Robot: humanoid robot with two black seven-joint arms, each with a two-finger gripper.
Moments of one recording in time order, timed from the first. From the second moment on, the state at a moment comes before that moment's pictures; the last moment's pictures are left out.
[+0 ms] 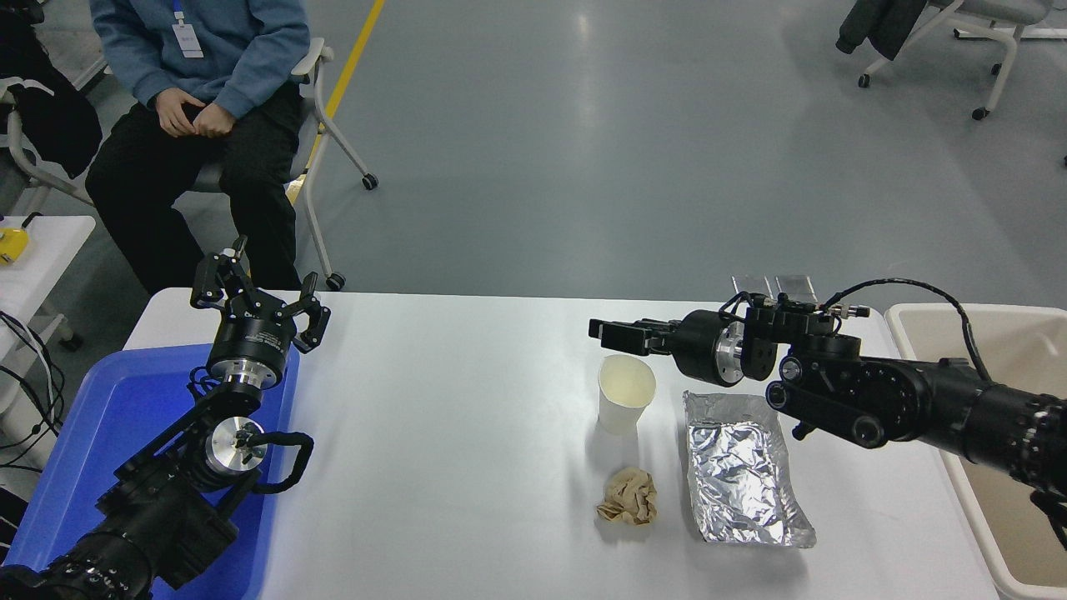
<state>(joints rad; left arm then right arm) -0.52 0.22 -1.05 -0.61 0.18 -0.33 -0.58 1.06 -0.30 -0.19 0.79 -1.19 -0.09 0.32</state>
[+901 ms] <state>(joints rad) -0.52 0.22 -1.05 -0.61 0.18 -0.33 -0.58 1.03 -0.21 -0.35 0.66 -1.22 -0.16 0.35</state>
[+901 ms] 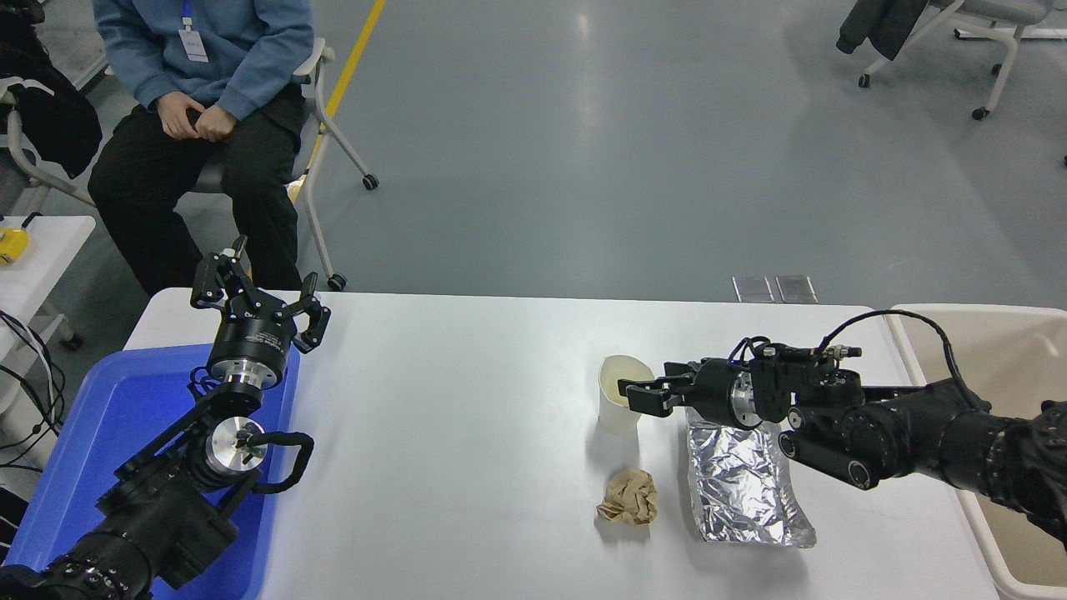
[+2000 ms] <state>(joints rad) -0.52 0.22 -1.05 -0.61 0.18 -0.33 -0.58 1.02 -0.18 -0.43 0.63 -1.22 -0.15 0.35</state>
